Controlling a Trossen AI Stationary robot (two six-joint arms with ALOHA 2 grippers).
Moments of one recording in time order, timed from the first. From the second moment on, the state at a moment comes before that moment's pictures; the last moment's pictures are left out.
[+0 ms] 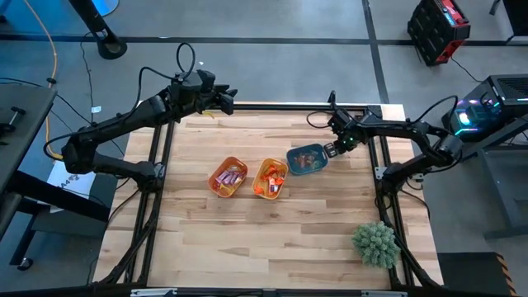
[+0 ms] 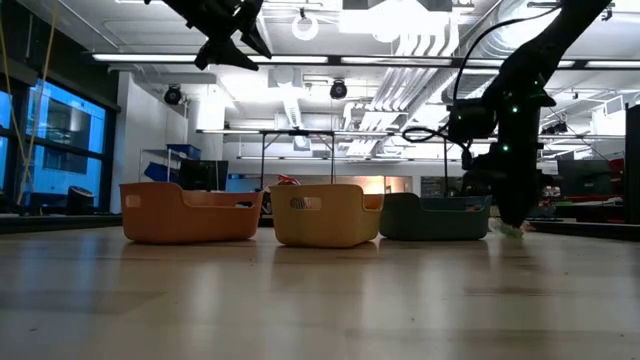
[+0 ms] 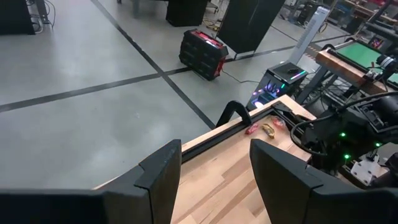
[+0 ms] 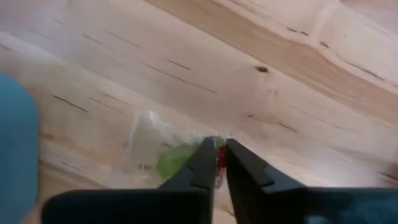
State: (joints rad) left arm 0.52 1.22 1.15 -0.29 -0.23 -0.36; right arm -0.74 1.44 0.67 -0.65 0.08 0.38
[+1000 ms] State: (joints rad) left arm 0.53 1.15 1.15 -0.25 -0.26 -0.28; right arm -0.40 1.25 0.90 -0.63 -0.08 0.41
